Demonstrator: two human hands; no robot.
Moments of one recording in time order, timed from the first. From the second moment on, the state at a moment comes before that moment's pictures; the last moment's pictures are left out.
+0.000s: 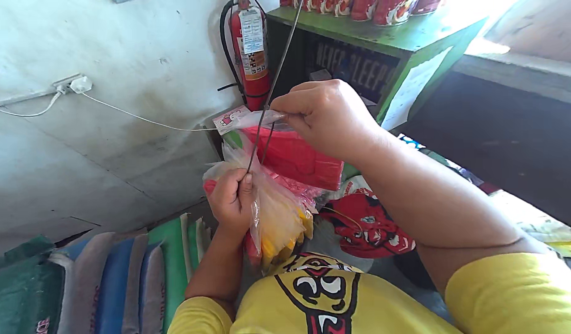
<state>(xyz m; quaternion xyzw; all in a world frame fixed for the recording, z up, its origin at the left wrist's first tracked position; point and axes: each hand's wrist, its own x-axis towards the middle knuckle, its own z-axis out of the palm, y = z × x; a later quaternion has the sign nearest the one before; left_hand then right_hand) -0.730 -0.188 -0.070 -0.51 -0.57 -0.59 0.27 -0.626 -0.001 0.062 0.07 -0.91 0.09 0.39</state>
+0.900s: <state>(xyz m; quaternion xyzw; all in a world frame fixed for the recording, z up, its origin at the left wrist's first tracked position) -0.732 -0.222 -0.083 -0.49 -0.55 -0.62 0.27 -0.640 -0.019 -0.084 0.24 -0.72 0.62 0.20</state>
